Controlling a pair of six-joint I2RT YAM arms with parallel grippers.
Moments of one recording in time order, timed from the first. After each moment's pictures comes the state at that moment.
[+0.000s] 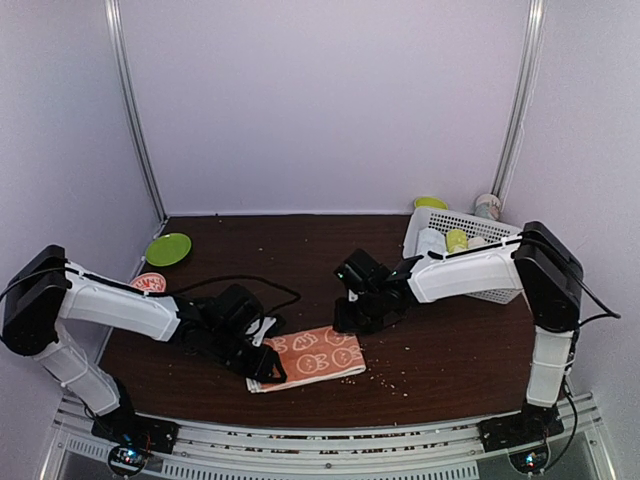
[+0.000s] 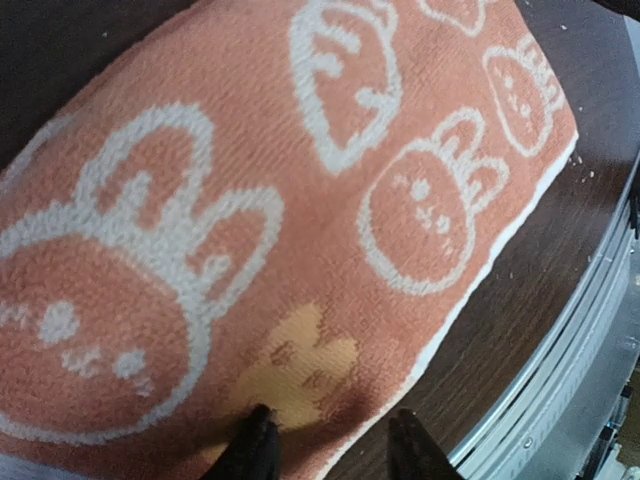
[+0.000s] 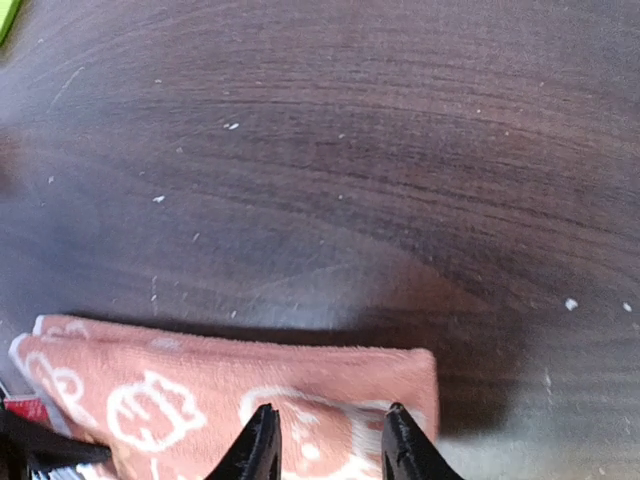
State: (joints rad) left arm -0.93 1.54 0.69 -0.20 0.32 -0.57; right arm 0.91 1.94 1.26 -0.35 0.01 0.84
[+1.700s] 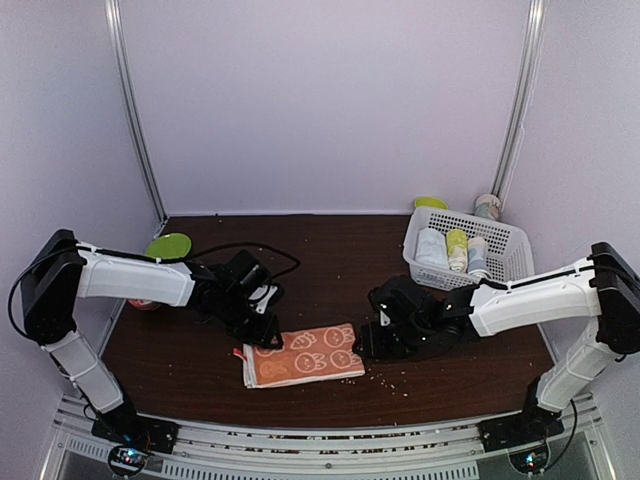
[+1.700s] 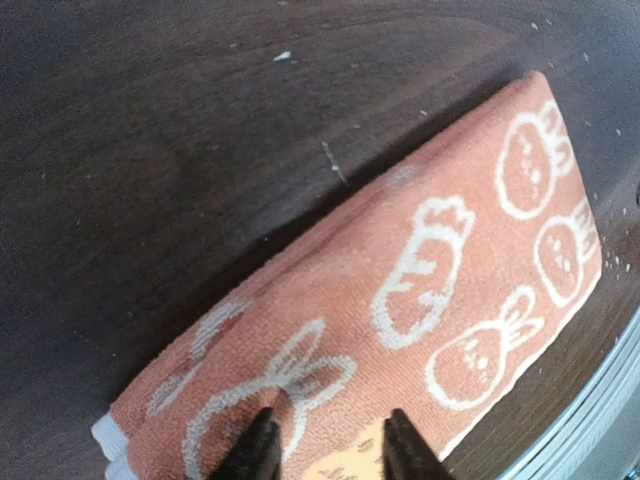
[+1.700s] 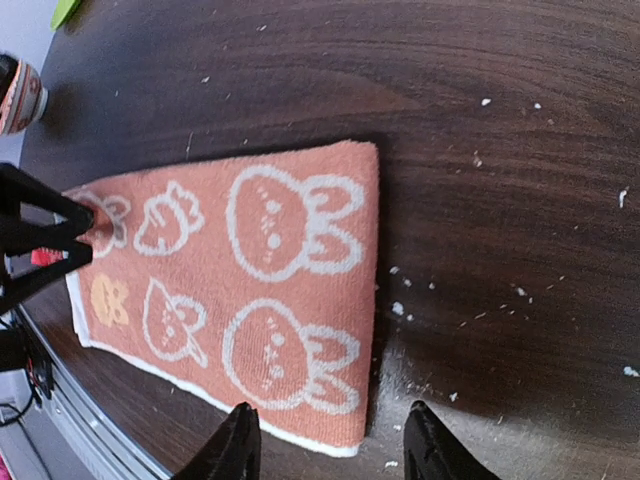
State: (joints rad) left arm -0.82 1.65 0.95 -0.43 0.21 -0.47; right arm 1.02 1.54 0.84 -0.22 0.03 0.88
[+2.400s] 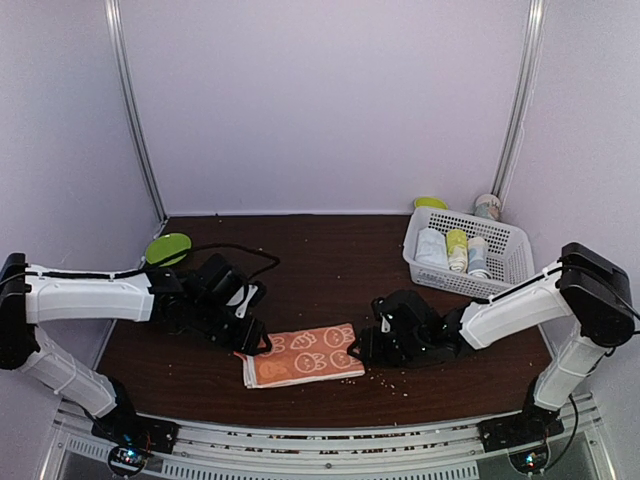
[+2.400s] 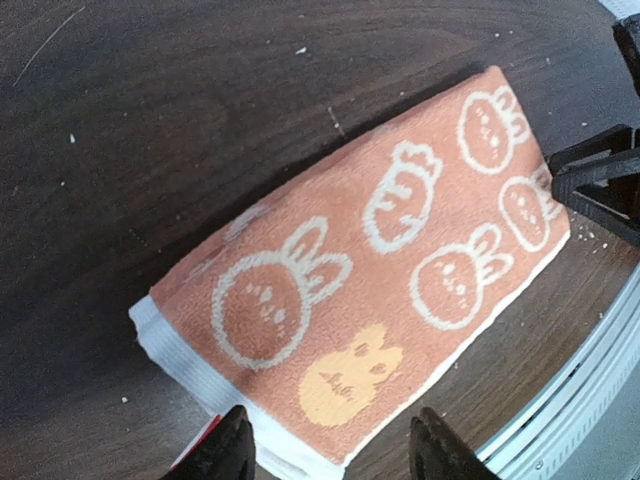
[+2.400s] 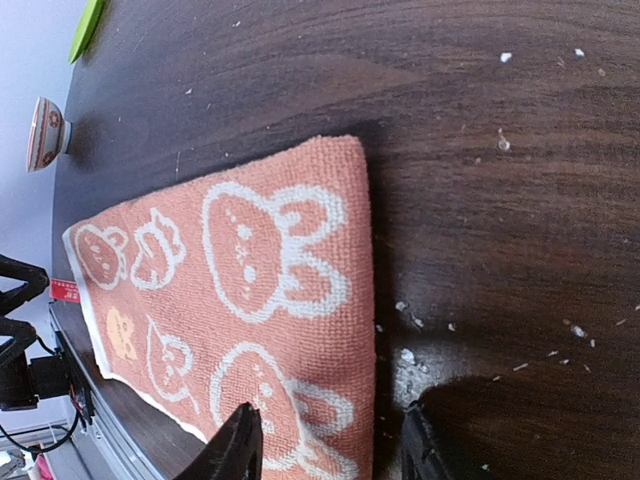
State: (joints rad) left arm -0.87 1.38 0.82 -0.47 0.12 -0.52; right arm 0.97 1.65 0.68 0.17 -0.07 1.01
